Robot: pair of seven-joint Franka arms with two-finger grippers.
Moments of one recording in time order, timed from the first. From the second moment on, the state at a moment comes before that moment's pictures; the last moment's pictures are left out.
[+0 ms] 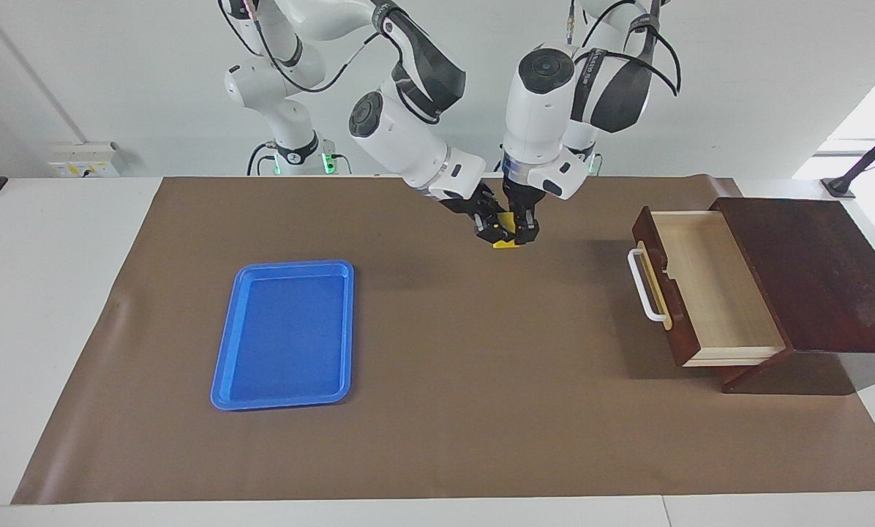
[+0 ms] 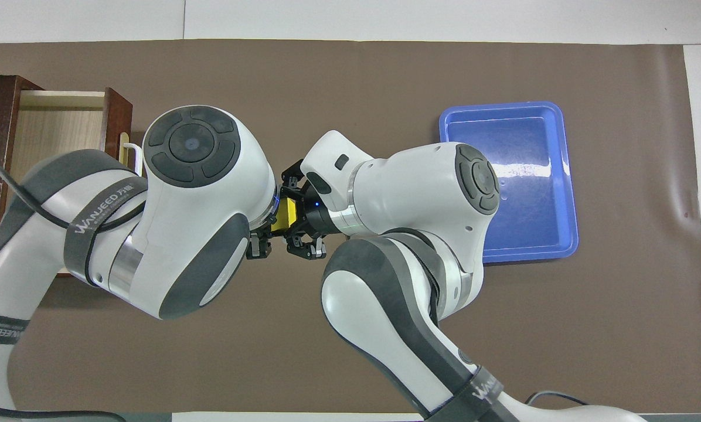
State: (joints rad) left arm -0.56 0.11 -0.03 -1.70 0.03 1.75 -2.17; right arm 0.55 0.24 0.09 -1.74 0.79 2.30 -1.47
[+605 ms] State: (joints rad) left arm -0.55 0.10 -0.01 -1.69 0.04 1.75 -2.15; right arm 0.55 0.23 0.09 -1.74 0.79 2.30 -1.47
